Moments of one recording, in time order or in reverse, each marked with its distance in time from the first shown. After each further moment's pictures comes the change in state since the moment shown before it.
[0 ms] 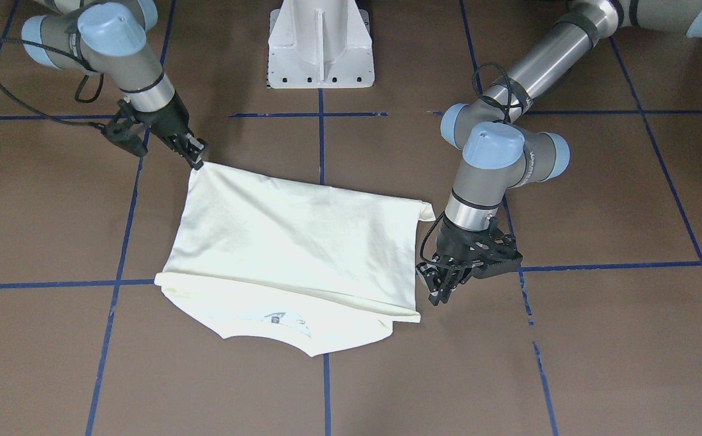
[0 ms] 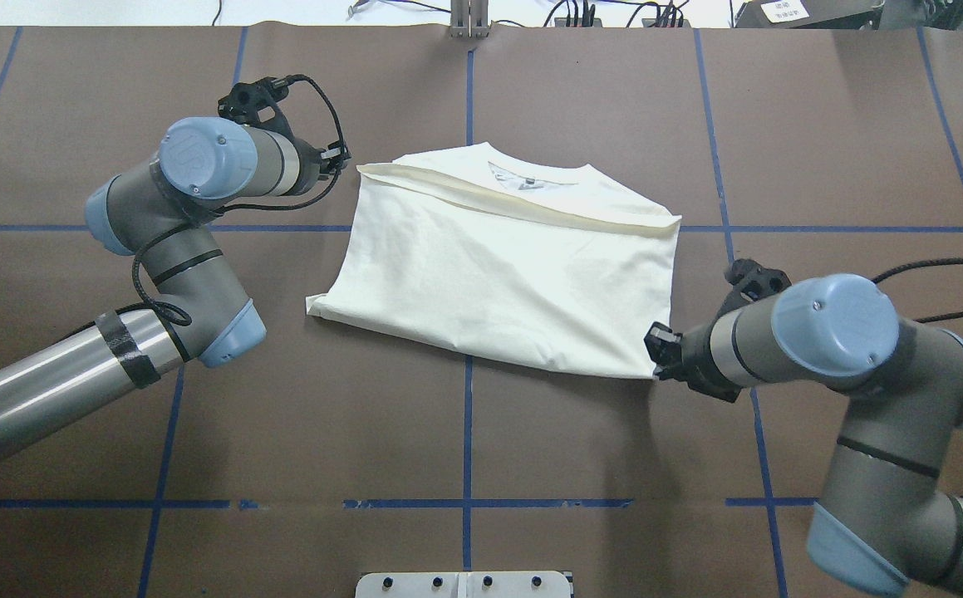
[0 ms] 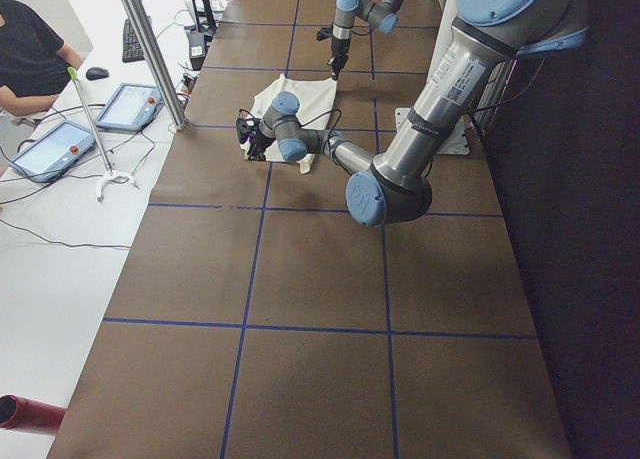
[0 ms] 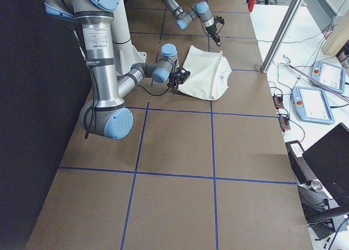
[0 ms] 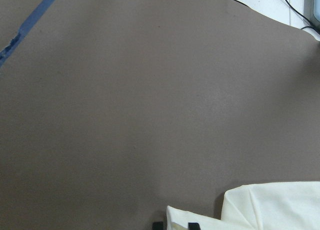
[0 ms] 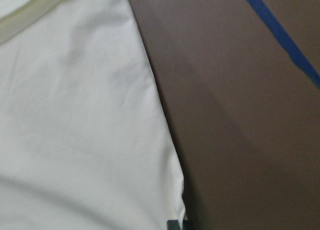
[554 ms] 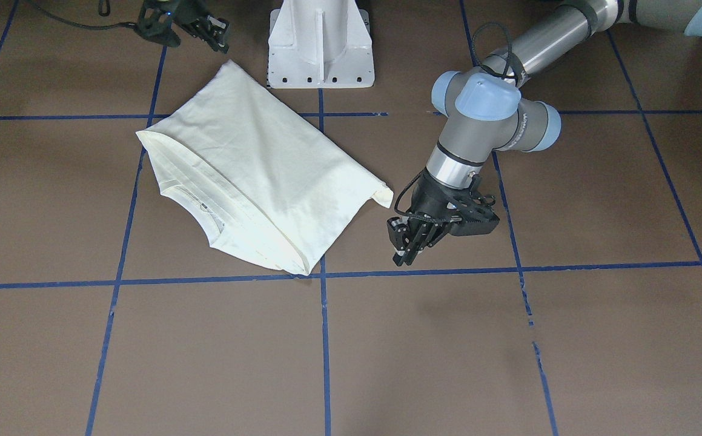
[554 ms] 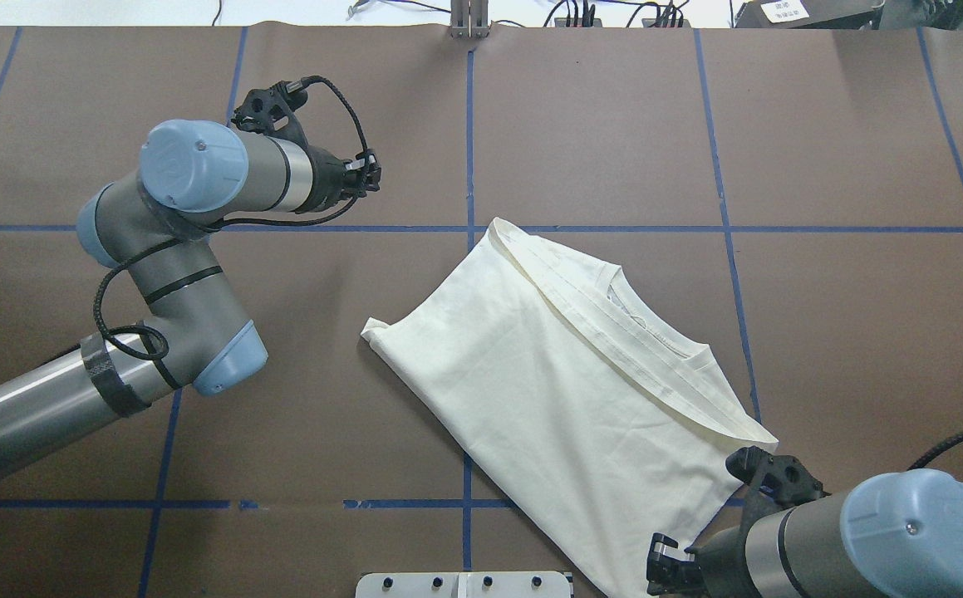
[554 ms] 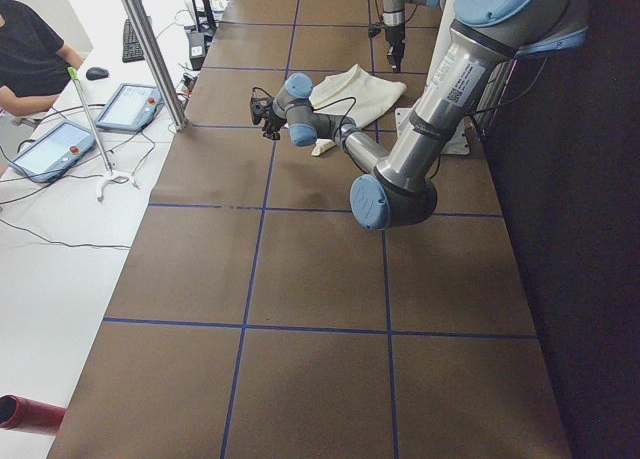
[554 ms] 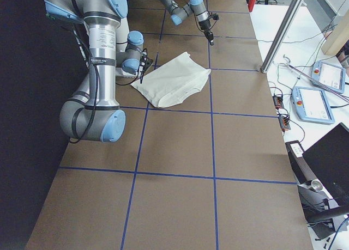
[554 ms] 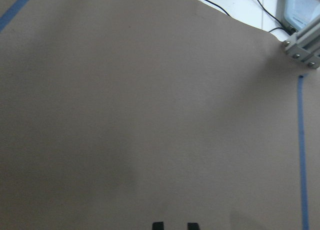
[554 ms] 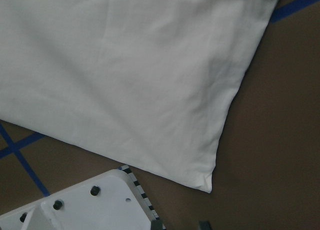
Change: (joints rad) left arm 0.036 0.046 -0.205 0.006 -0.121 -0.110; right arm -0.341 -0.153 0.268 -0.005 0.025 0.127
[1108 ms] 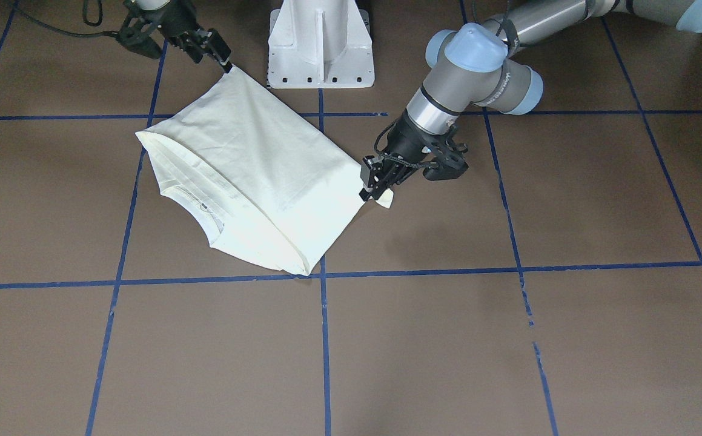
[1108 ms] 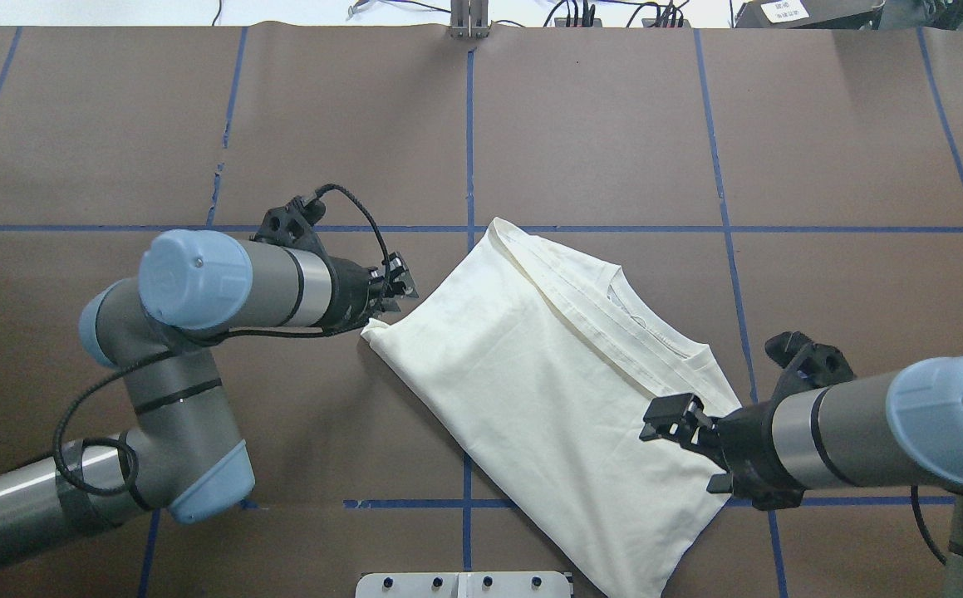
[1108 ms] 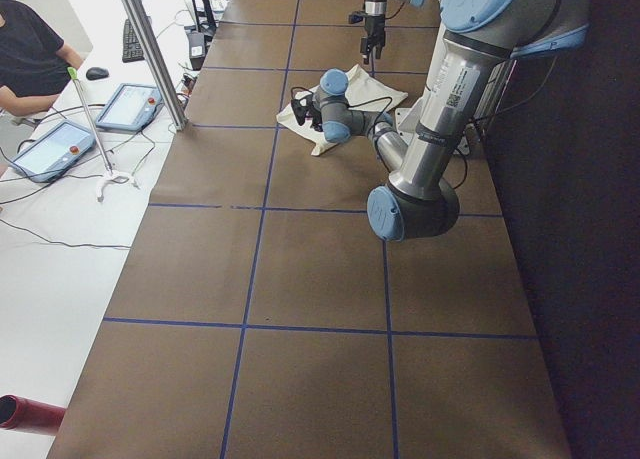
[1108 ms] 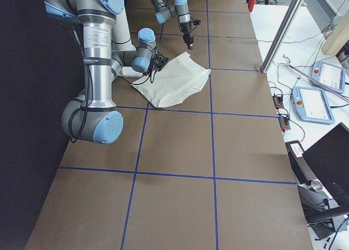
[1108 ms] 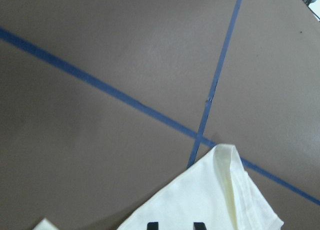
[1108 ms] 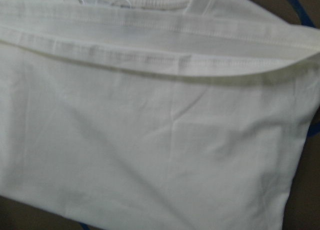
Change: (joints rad) left arm 0.206 0.110 -0.191 0.065 0.024 -0.283; right arm 0.279 0.039 -0.030 0.000 0.001 -0.005
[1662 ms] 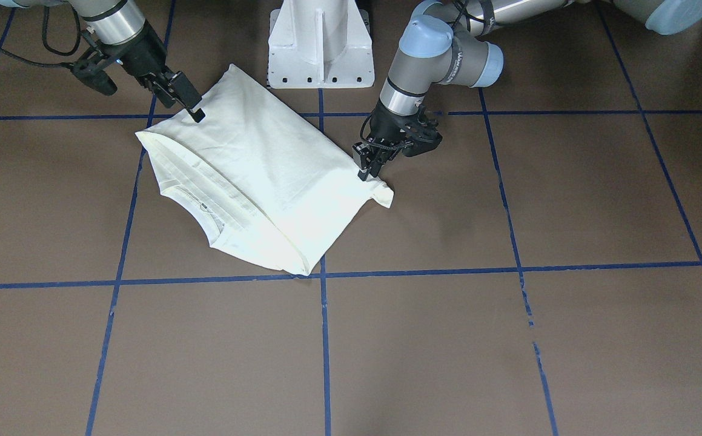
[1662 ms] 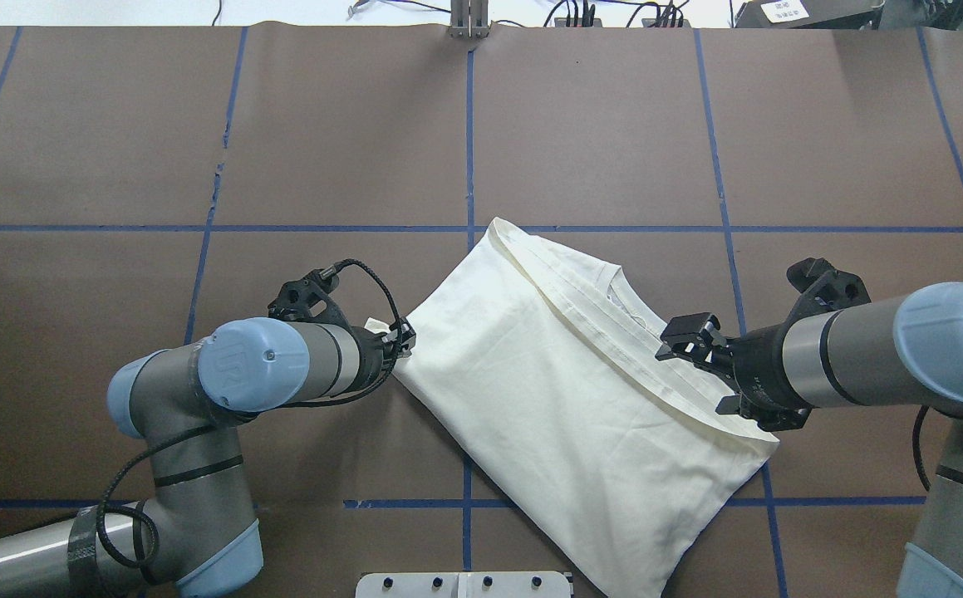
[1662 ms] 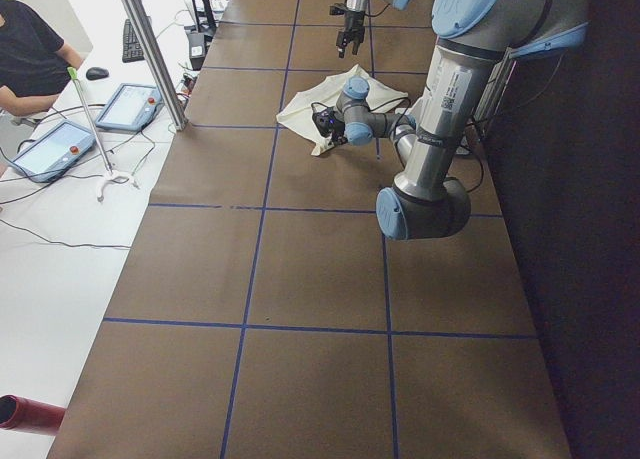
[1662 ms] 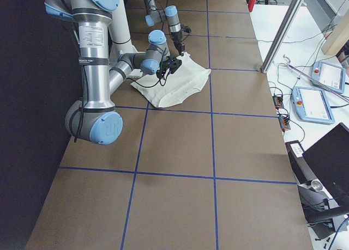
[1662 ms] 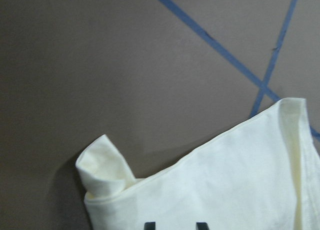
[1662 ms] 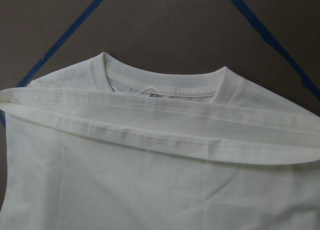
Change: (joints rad) left arm 0.102 0.012 -0.009 0.154 0.129 -0.043; right arm 0.116 0.043 -0.061 0.001 -0.001 -0.044
